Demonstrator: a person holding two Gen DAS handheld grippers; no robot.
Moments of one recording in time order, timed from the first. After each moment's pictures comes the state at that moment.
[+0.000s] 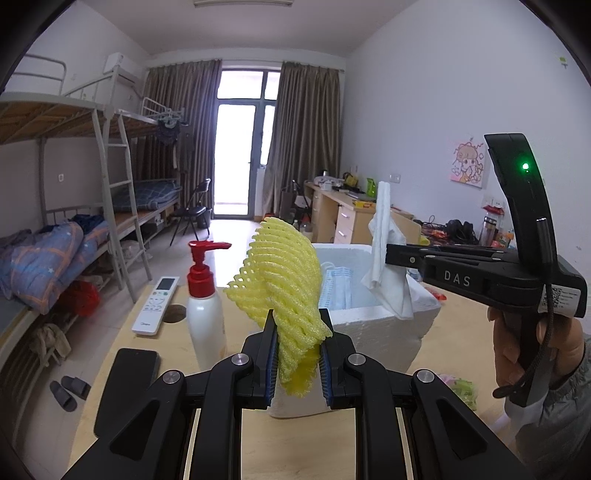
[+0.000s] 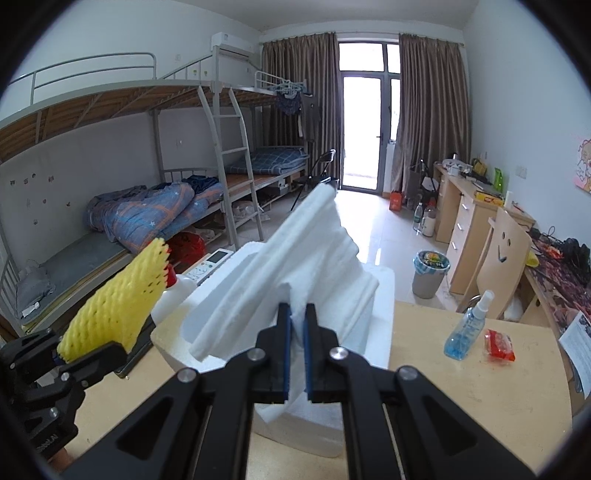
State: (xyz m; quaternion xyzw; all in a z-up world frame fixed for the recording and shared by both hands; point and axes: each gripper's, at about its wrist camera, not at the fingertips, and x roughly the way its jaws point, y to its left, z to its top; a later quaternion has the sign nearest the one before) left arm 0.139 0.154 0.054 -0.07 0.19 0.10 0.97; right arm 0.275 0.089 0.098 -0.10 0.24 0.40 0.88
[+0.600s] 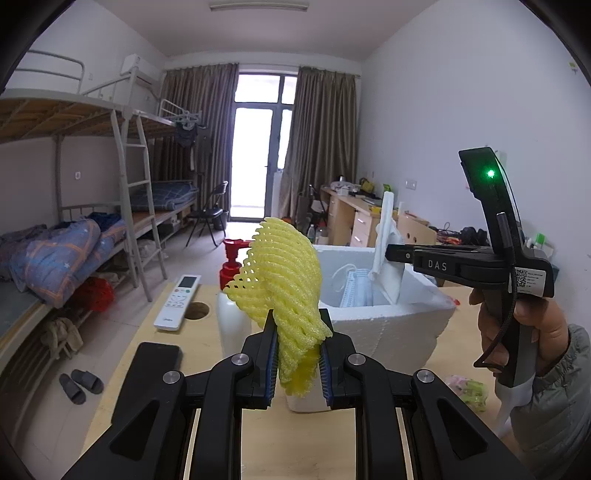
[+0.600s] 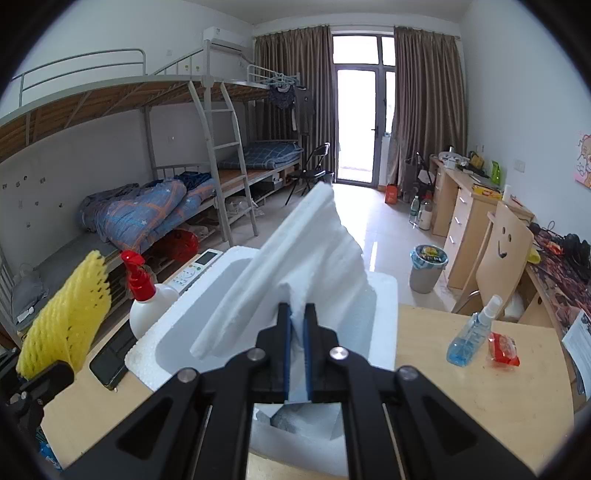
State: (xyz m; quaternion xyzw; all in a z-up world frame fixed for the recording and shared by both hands) left arm 0.124 0.161 0.055 -0.08 0.18 0.13 0.97; right arm 0.295 0.108 0.095 -0.10 0.25 0.38 0.88
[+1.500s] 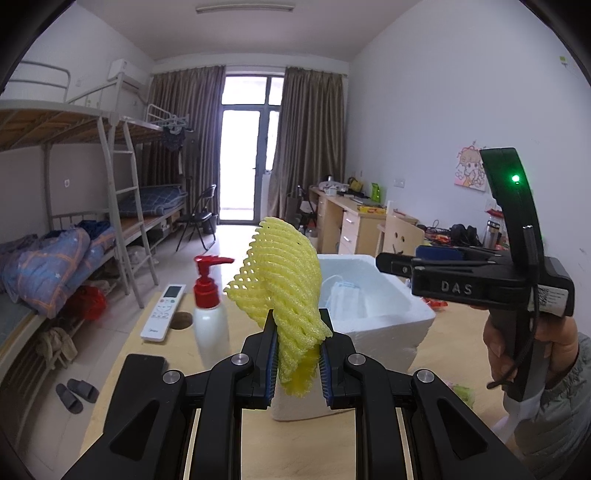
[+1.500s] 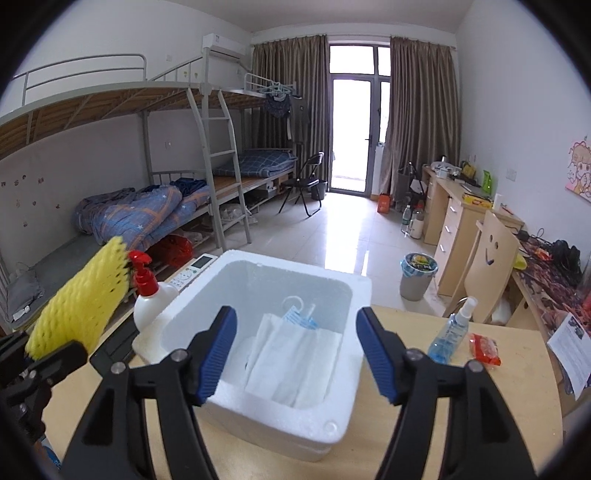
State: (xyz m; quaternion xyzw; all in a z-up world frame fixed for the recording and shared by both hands) left arm 0.135 0.147 0.067 -0.06 0.18 0.11 0.98; right arm 0.280 0.081 0.107 -0.10 0.24 0.38 0.89
